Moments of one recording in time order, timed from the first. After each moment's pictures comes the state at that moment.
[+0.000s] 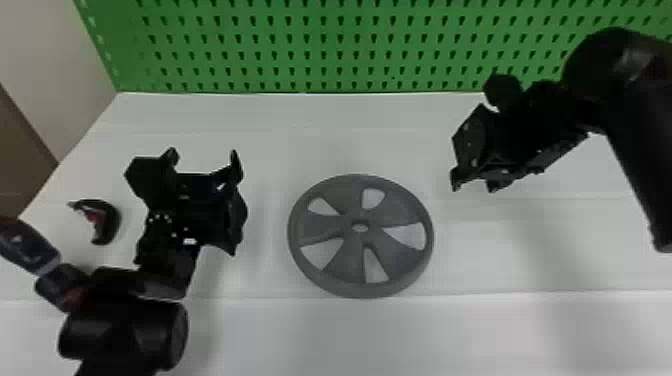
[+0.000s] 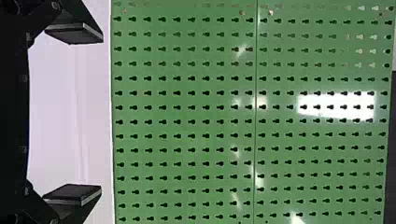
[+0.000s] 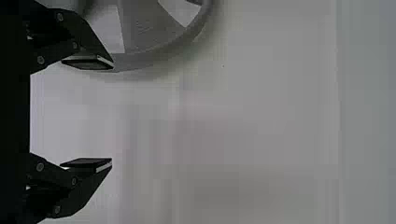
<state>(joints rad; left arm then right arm) -0.05 0.18 -0.12 -1.46 0.17 -0.20 0.06 -0.91 -0.27 0.24 -1.04 -0.69 1.57 -0.19</state>
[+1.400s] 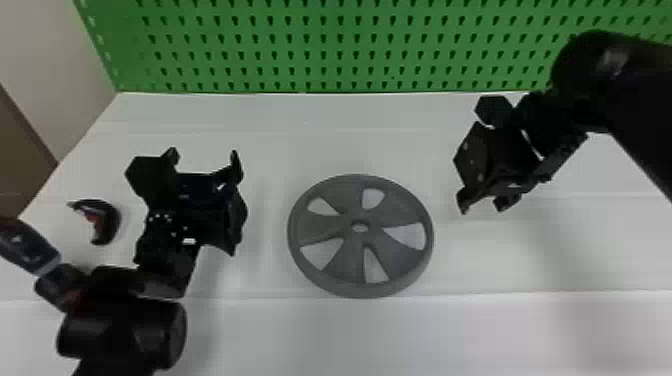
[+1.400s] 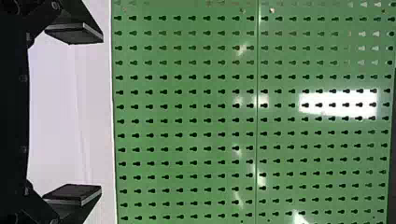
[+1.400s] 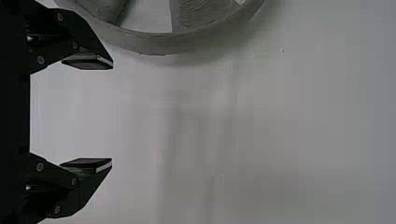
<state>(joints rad) -0.06 0.18 -0.12 -1.46 0.17 -0.19 0.06 -1.03 -0.34 0.56 -0.86 -0.90 1.57 -0.19</state>
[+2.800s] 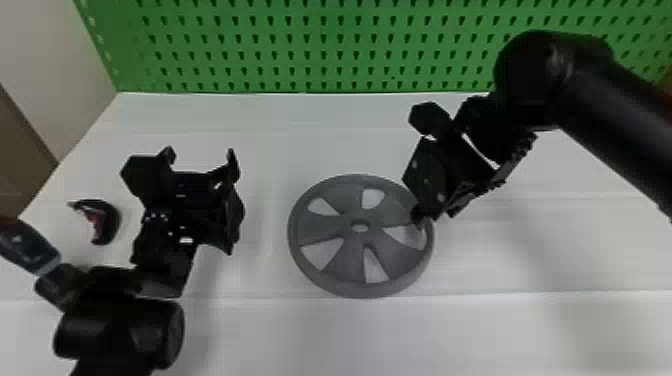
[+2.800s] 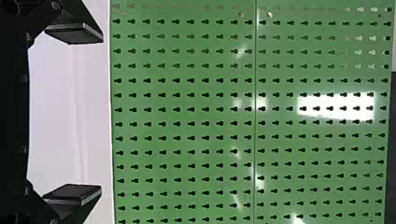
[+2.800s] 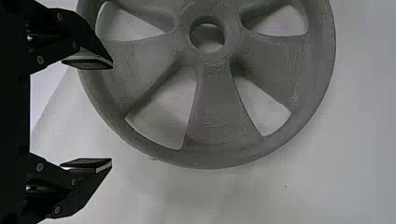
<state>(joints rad) -0.05 0.18 -0.11 -1.47 0.17 -0.19 0.06 -1.07 -0.36 0.88 -1.08 -1.18 1.57 -0.19</state>
